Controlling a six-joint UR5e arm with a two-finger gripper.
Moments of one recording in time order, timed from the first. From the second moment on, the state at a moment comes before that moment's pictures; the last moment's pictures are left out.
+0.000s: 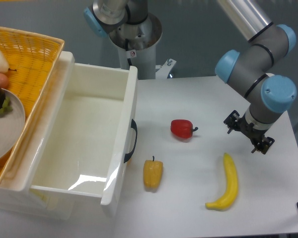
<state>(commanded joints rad) 2.76 -2.13 -1.41 -1.22 1.57 1.51</state>
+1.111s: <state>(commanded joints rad) 2.69 -2.08 -1.48 -1.19 1.60 1.81</state>
